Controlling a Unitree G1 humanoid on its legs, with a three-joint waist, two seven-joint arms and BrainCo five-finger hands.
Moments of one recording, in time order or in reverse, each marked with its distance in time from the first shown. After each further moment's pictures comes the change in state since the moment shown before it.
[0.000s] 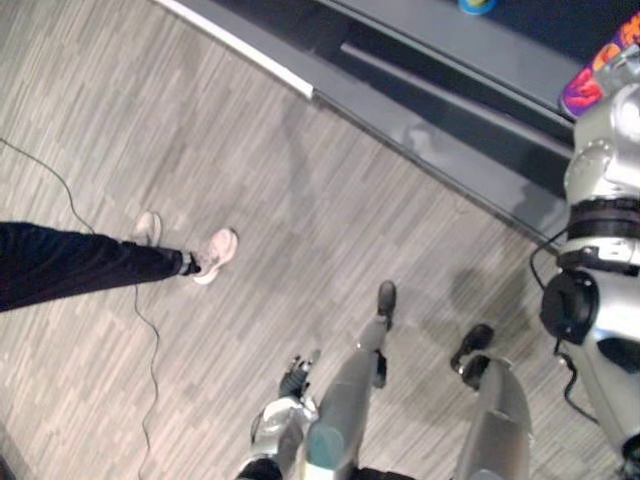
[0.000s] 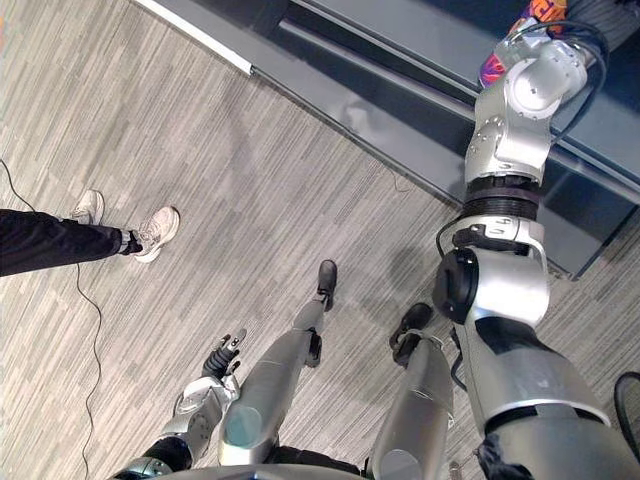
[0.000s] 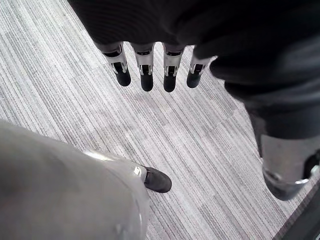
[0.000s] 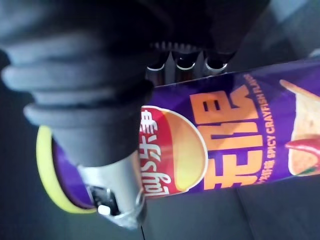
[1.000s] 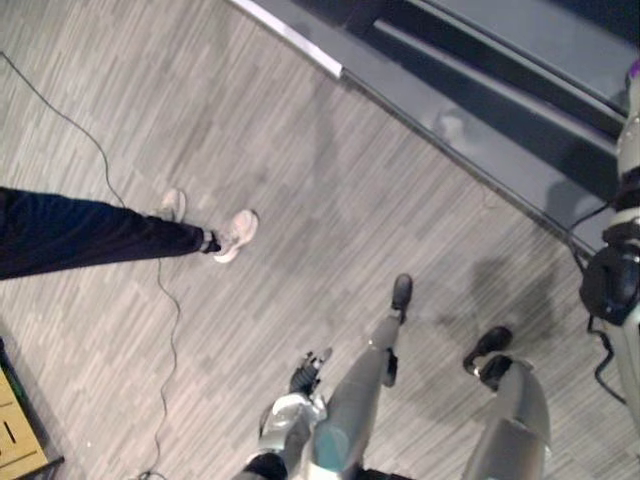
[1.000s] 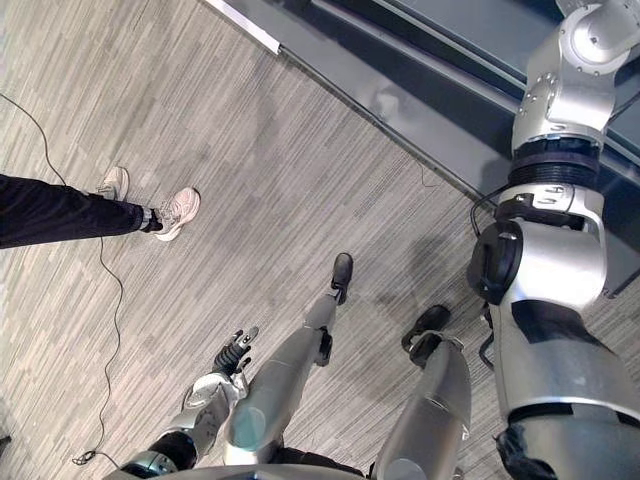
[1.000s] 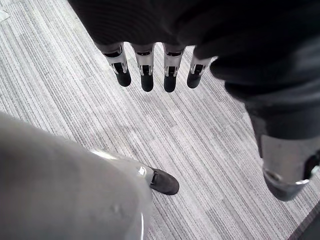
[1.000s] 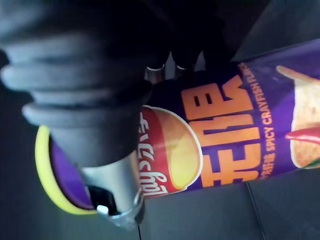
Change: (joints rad) left arm -0.030 0.003 -0.100 0.009 -0.038 -0.001 -0.011; right arm -0.107 -0.140 0.065 0.081 -0.006 -0.012 -0.089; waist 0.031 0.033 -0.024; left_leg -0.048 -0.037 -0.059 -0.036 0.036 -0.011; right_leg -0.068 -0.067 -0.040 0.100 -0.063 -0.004
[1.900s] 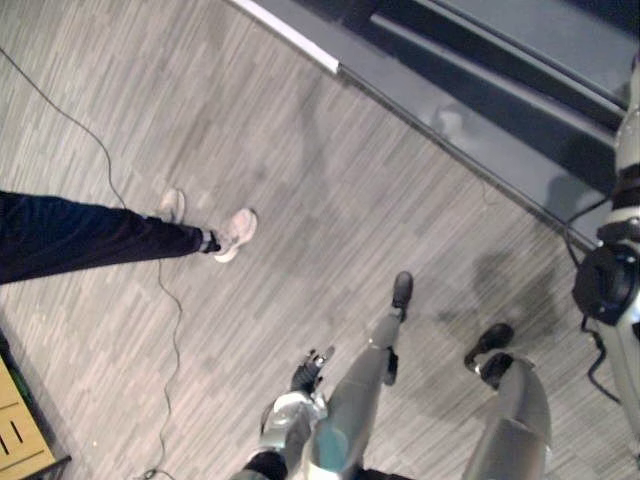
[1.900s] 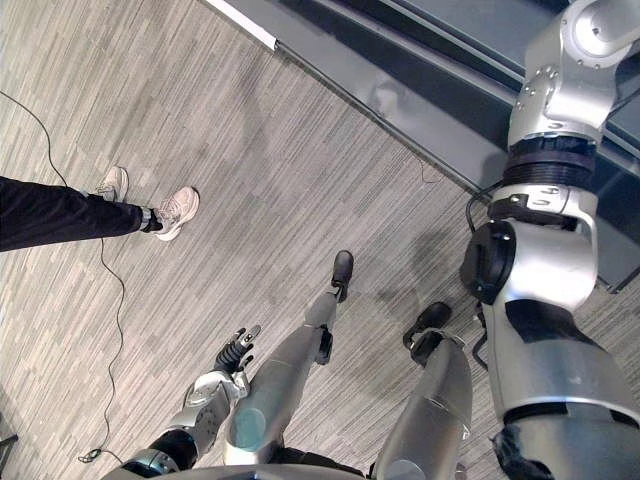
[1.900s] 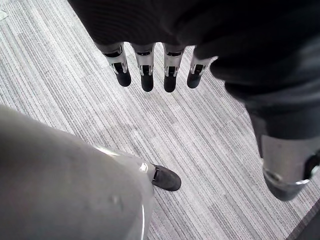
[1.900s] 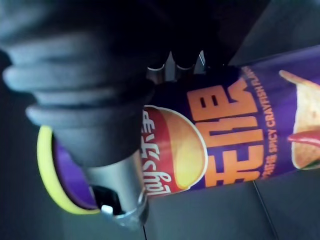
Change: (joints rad) left arm -0.007 0.001 -0.004 0.006 -0.001 0.000 -0.021; right arm 0.007 0.050 -0.023 -0.087 -0.035 -0.002 -0.058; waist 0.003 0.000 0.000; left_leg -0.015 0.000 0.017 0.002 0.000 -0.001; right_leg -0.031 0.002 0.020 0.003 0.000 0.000
